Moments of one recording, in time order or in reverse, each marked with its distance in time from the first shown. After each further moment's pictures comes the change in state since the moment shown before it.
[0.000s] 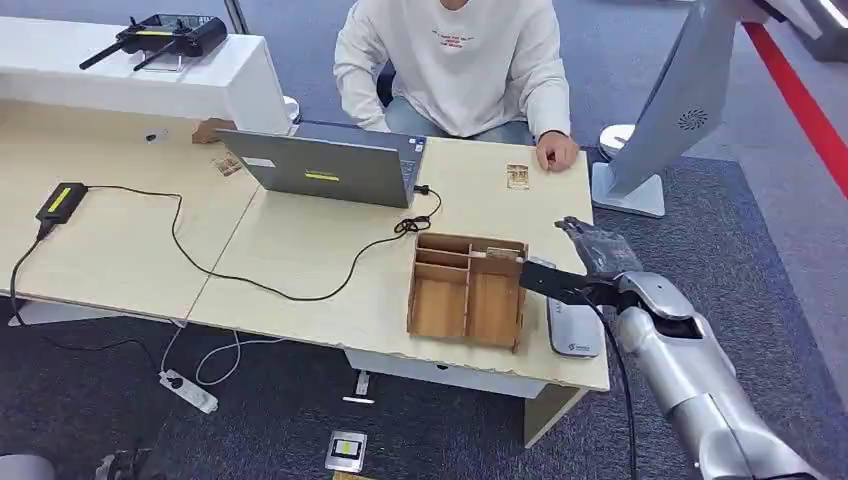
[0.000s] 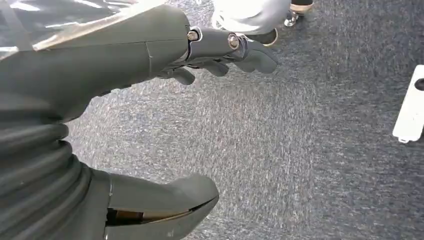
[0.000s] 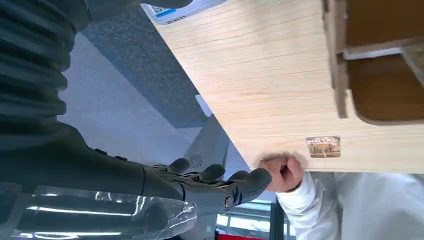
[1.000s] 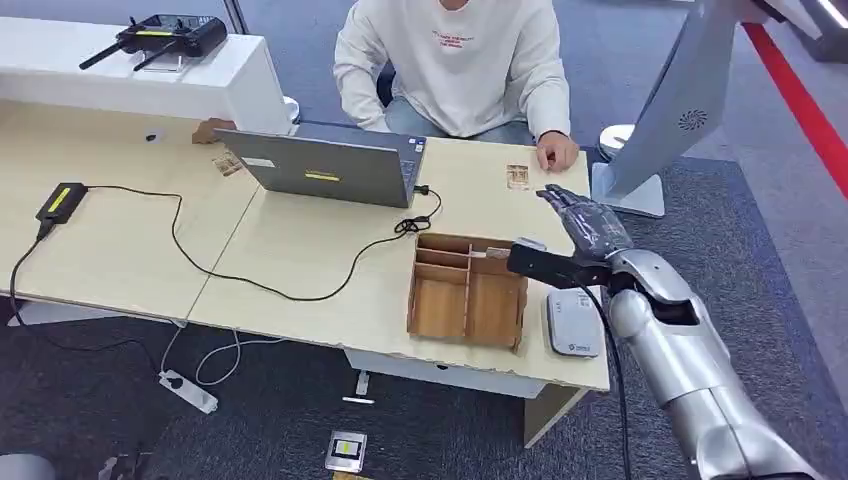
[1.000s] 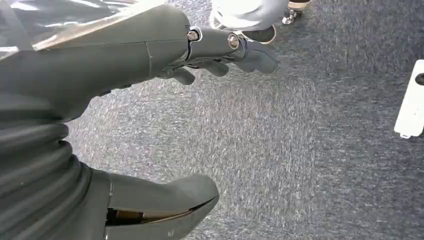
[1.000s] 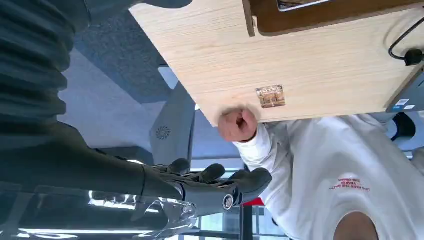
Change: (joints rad) left arm -0.033 0.011 0.063 0.090 -0.069 0.019 -0.061; right arm -0.008 0.029 -0.005 -0.160 -0.022 0.021 -0.052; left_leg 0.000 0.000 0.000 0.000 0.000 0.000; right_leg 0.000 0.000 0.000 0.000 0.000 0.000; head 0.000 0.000
